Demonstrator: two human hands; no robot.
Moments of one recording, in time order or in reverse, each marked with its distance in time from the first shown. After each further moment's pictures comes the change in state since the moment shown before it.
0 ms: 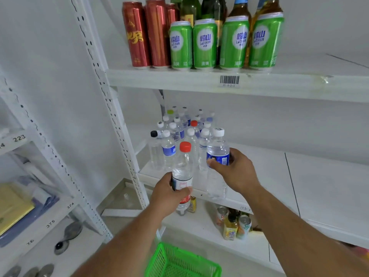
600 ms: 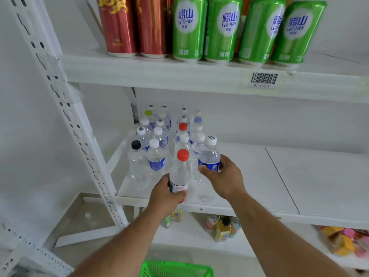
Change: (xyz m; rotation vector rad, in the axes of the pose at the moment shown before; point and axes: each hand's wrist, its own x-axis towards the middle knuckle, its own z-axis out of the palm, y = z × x) left_hand 0.142 -0.051 -0.009 0.037 -0.243 0.012; right_hand 0.057 0.003 0.099 -0.044 0.208 0.206
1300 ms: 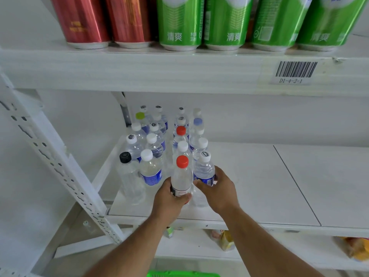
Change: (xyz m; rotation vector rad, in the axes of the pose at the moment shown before) left_hand 0.076 -0.020 0.031 -0.079 -0.028 0.022; right_hand 0.045 0.040 0.056 0.114 -0.039 0.065
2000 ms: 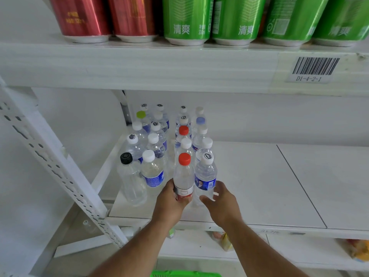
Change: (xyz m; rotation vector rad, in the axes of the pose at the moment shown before) left_hand 0.004 -0.004 0.000 0.160 0.000 0.006; right_hand -0.005 0.041 0.014 -0.243 -0.071 0.200
